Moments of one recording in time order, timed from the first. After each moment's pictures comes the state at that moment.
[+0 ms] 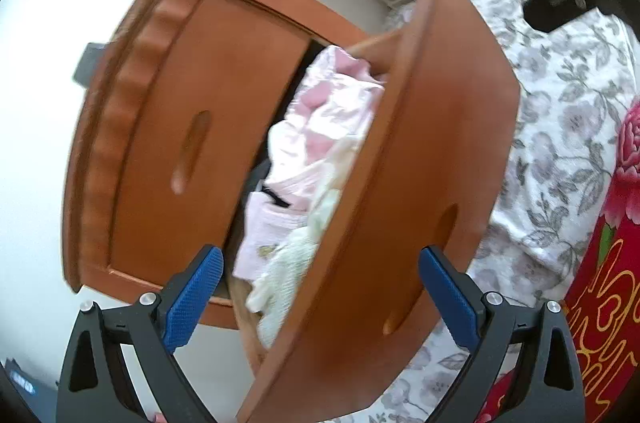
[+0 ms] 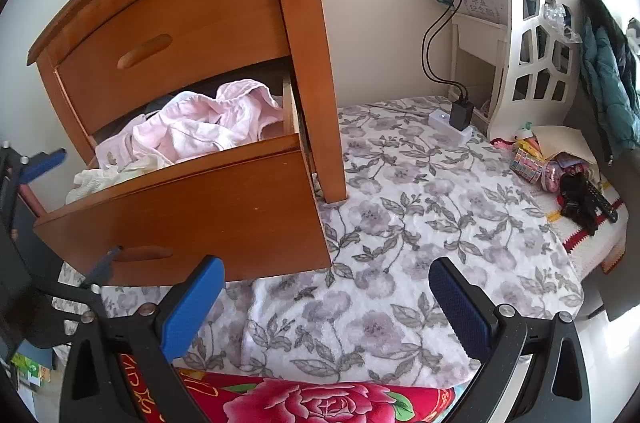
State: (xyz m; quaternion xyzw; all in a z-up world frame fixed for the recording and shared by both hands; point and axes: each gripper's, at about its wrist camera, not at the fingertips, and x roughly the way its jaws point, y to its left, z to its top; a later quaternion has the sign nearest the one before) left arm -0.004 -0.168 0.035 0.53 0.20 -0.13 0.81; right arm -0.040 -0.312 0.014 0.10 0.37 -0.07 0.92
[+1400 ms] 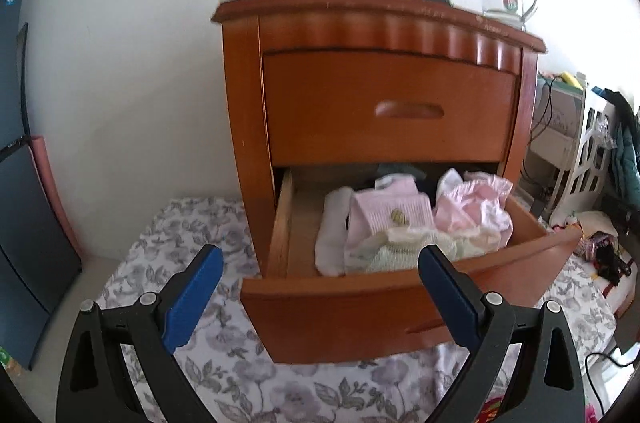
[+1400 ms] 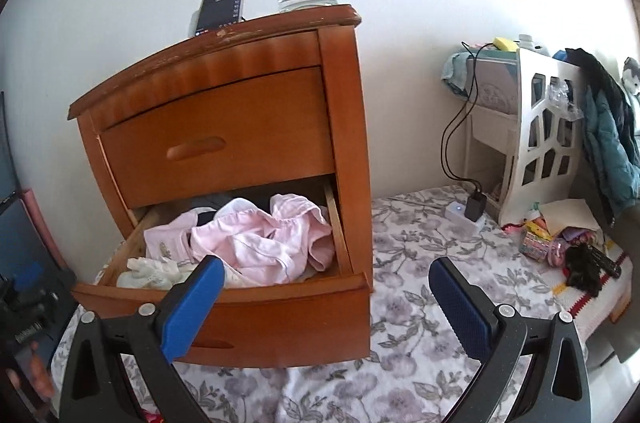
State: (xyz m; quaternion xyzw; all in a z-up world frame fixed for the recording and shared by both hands) left arm -0.008 -0.007 0.095 0.02 0.25 -0.03 0.97; right arm -0.038 -0.278 0.087 0.08 0.23 -0.06 0.97
